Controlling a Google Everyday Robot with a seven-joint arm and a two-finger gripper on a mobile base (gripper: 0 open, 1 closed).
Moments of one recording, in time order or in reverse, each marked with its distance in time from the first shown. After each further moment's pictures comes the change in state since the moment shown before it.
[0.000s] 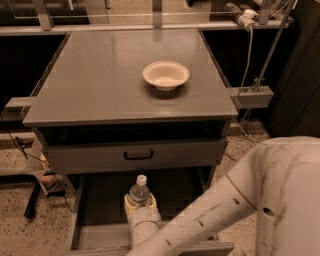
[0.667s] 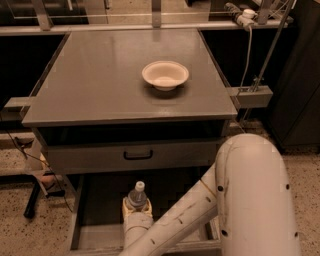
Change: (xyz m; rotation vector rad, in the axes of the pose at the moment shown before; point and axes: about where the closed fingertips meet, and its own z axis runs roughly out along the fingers) arm 0.045 0.003 0.029 0.095 -0.024 0.076
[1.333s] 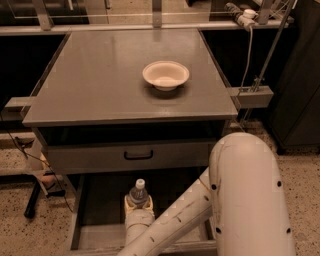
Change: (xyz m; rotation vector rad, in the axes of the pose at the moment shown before) arm -0.005 -0.004 0.012 0.017 -0.040 -0.047
